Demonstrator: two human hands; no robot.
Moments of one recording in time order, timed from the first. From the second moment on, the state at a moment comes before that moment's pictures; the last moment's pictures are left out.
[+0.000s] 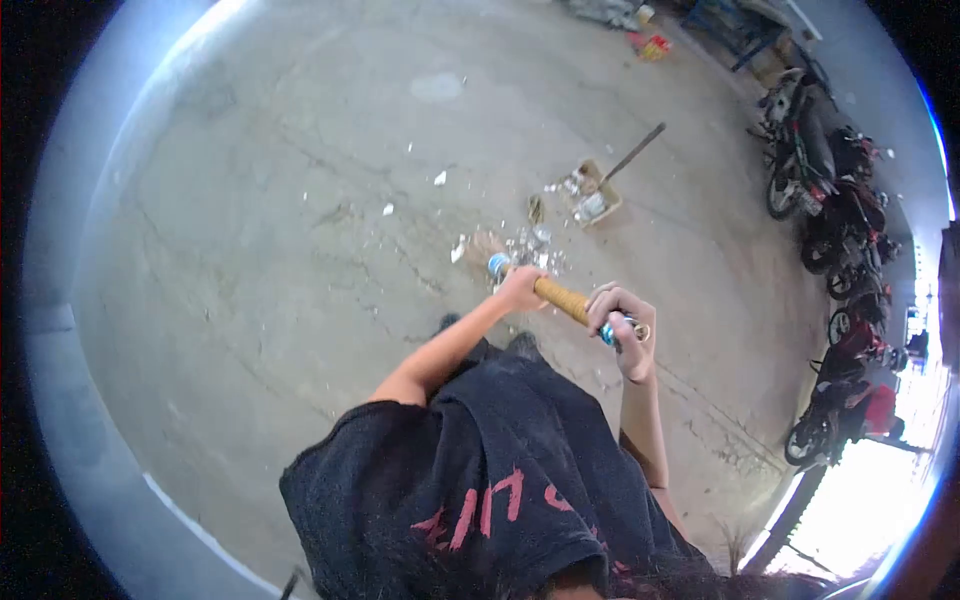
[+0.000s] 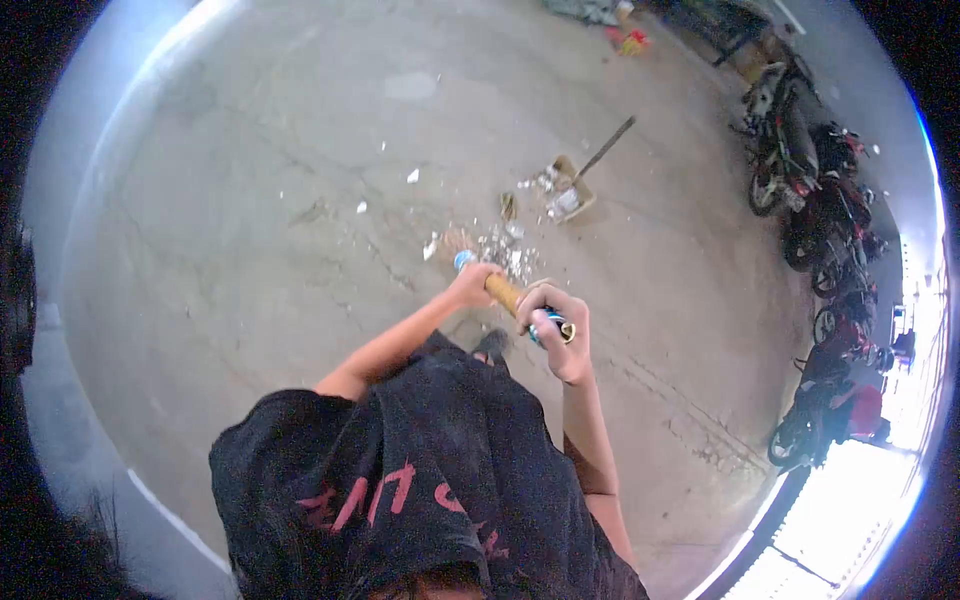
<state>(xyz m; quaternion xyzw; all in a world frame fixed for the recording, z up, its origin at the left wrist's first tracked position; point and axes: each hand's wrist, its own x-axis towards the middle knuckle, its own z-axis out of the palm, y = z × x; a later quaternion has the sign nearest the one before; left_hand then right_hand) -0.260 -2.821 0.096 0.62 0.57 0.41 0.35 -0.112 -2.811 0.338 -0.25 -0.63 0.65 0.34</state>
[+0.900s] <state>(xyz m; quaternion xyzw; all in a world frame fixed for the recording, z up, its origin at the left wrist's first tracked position) -0.375 -2.817 0.058 0.51 0.53 0.57 0.35 -0.098 -2.848 0.531 0.37 -0.55 0.65 0.36</state>
